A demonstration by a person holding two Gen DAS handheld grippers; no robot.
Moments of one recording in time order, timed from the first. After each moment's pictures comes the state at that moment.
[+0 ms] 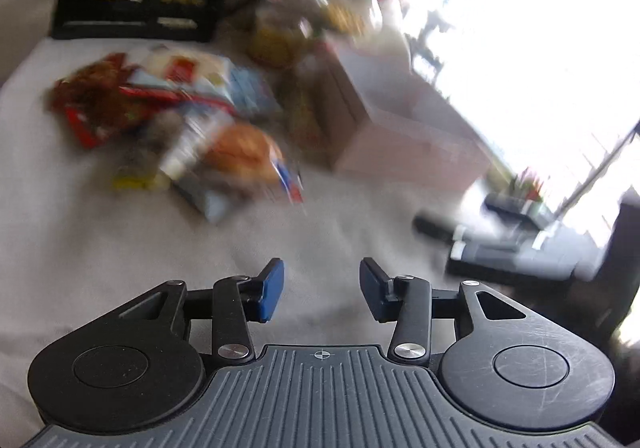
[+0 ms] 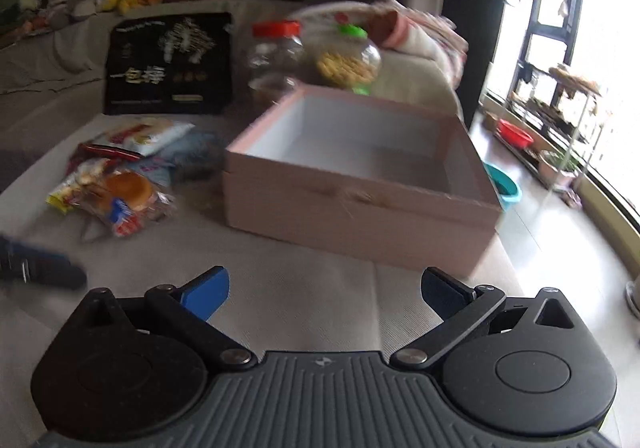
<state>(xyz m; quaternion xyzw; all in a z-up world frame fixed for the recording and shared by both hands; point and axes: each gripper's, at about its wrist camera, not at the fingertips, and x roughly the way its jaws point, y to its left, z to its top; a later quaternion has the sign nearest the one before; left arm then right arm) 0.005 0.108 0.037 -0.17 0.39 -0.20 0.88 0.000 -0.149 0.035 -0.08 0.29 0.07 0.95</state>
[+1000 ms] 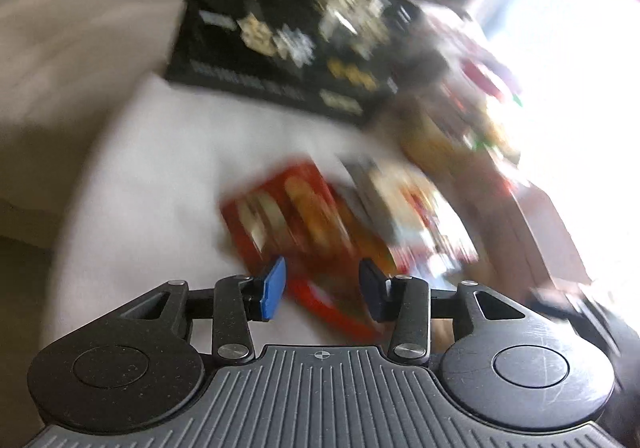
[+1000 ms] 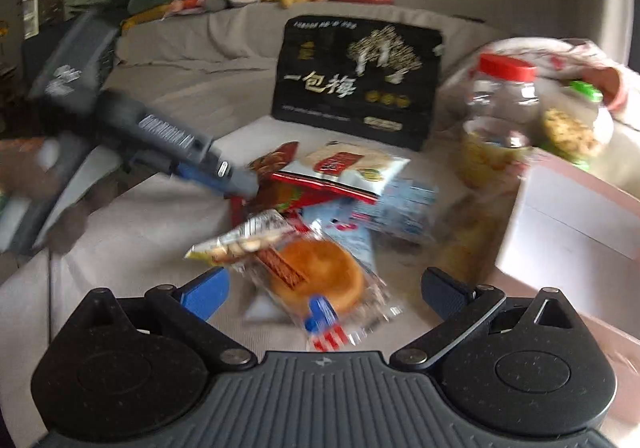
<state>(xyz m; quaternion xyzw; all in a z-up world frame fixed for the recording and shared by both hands) 0.104 0.224 0.019 -0.20 0.39 -0.14 0.89 0.062 -0.044 0.040 -0.11 0.29 0.31 0.90</state>
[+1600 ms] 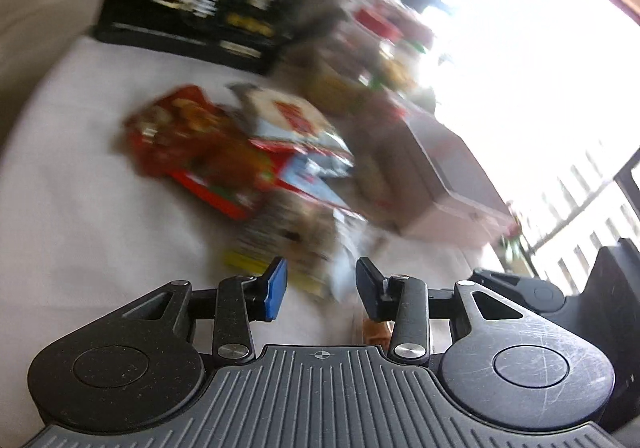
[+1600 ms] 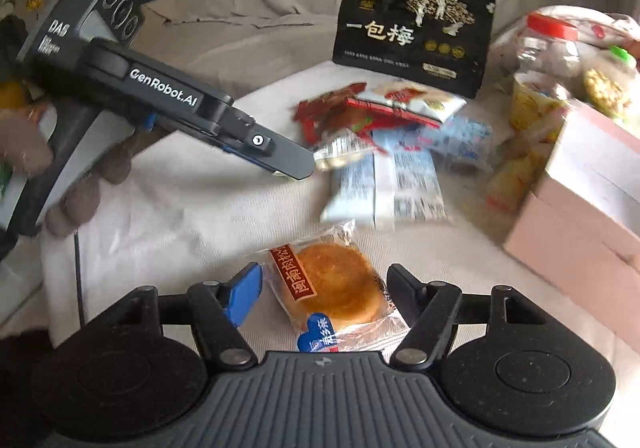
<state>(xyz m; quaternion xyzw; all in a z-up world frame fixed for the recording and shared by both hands) 0.042 0.180 0.026 -0.20 0.38 -0.23 0.87 0.002 -0.063 0.027 -0.13 0.34 0.36 0.86</state>
